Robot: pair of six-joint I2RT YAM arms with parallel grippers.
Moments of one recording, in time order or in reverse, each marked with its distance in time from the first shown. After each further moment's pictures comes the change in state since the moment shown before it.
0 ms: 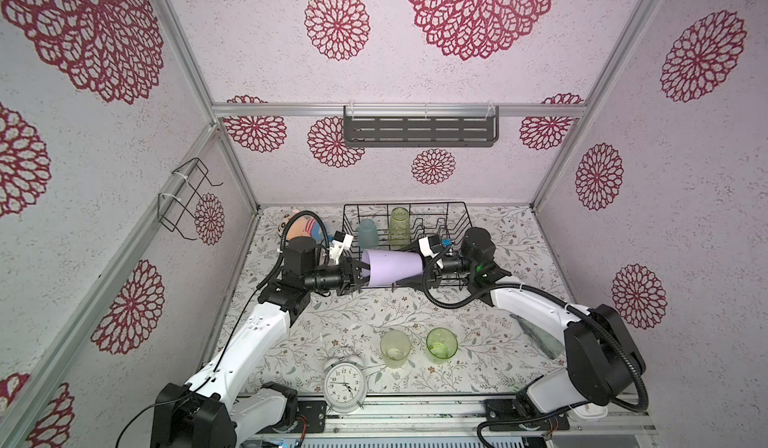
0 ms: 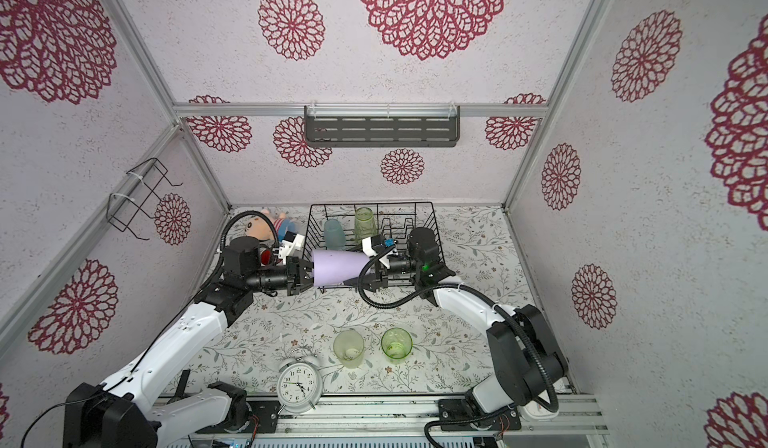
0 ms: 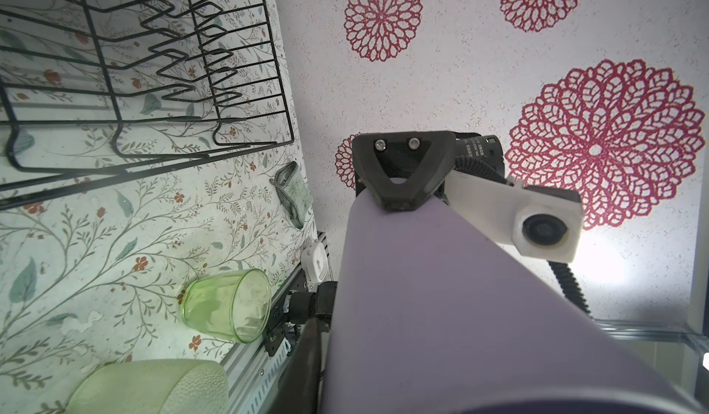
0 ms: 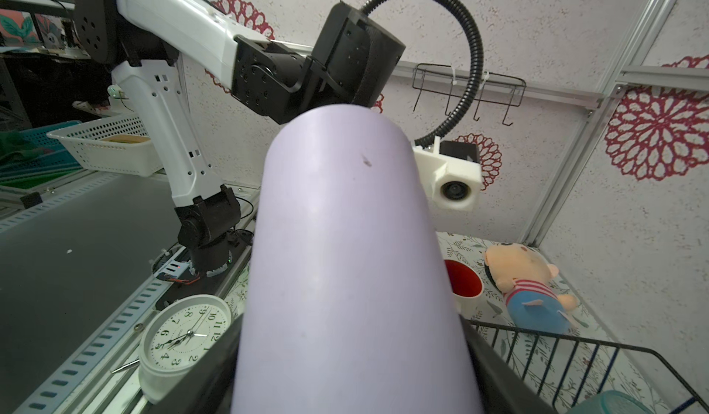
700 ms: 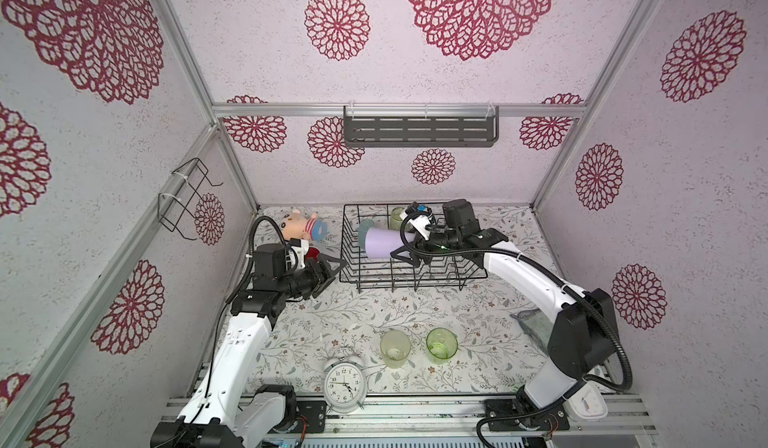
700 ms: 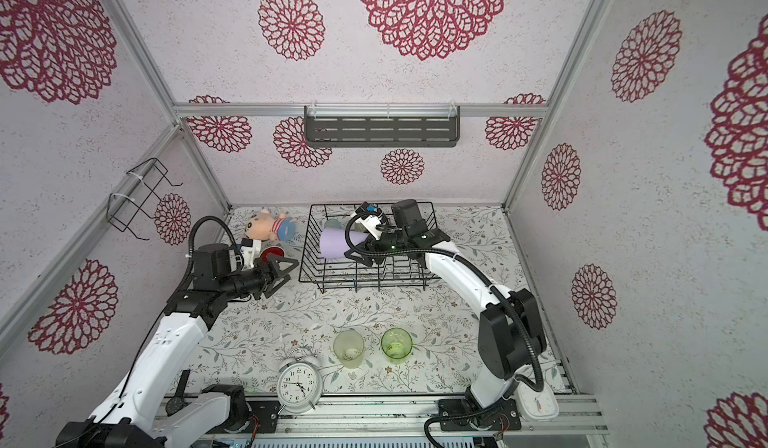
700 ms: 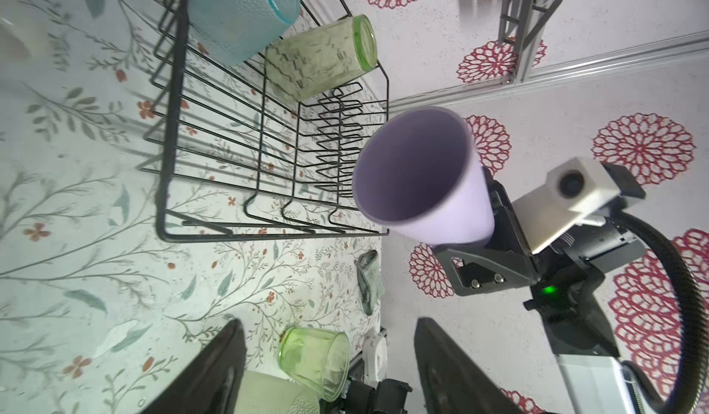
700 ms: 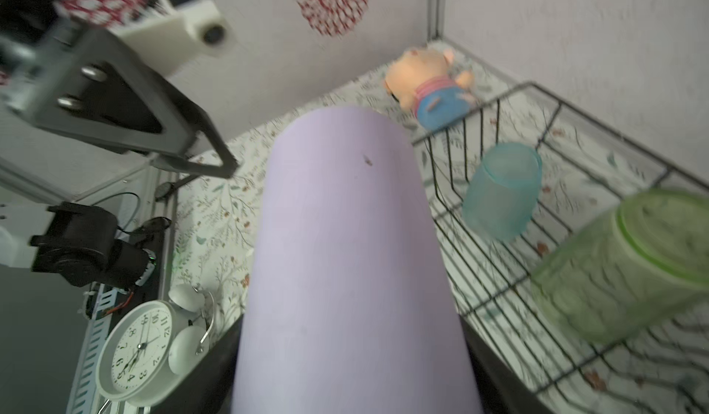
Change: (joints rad) left arm 0.263 -0.118 -0.005 -0.355 -0.255 0.169; right arm -0.030 0.180 0.509 -1.062 0.506 -0.077
